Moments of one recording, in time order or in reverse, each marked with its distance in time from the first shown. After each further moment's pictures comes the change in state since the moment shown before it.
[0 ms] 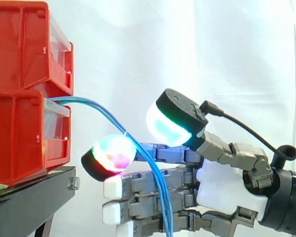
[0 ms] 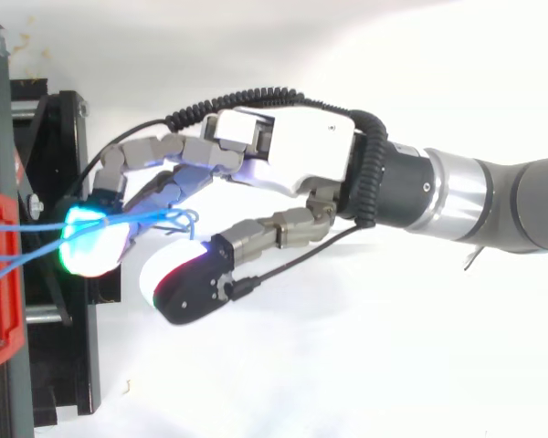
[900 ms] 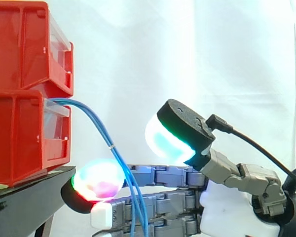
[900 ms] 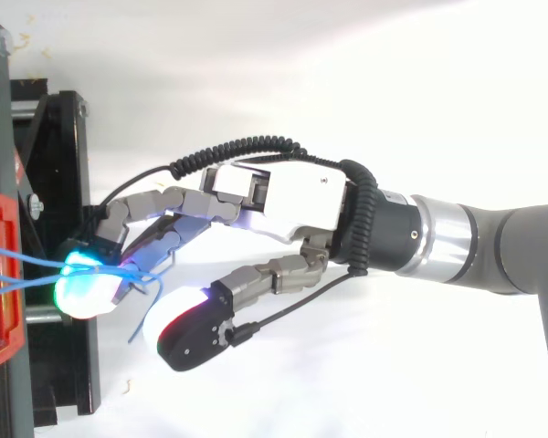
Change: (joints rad) arm 0.057 -0.033 -0.007 0.051 0.069 0.001
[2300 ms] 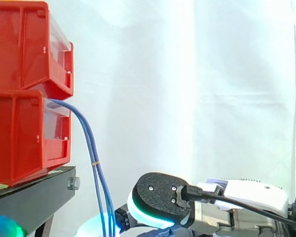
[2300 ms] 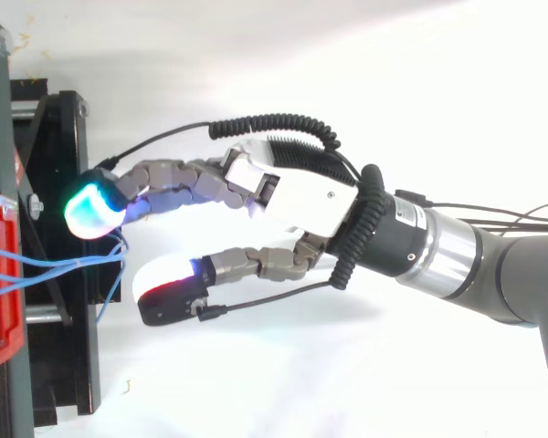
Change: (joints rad) arm 0.039 -0.002 -0.004 -0.071 0.213 -0.393
